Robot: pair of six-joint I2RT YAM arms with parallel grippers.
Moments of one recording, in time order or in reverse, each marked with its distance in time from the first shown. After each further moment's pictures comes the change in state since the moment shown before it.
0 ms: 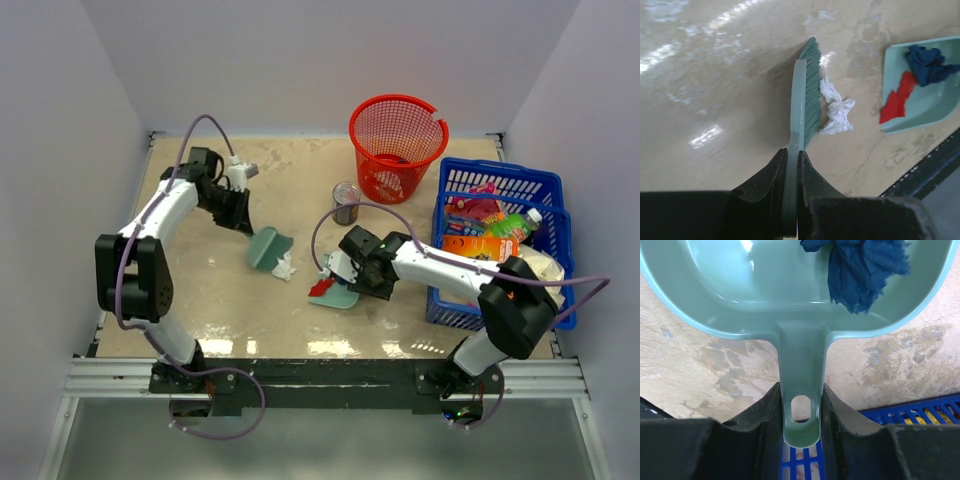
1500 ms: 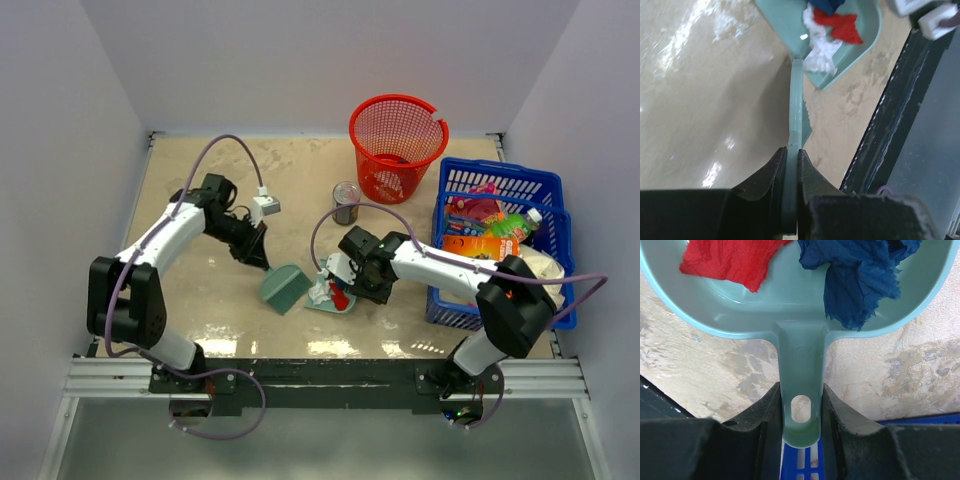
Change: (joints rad) left arm -0.106 -0.158 -0.211 -0.120 0.292 0.361; right arm 0.000 0.014 0.002 -0.005 -0.085 0.027
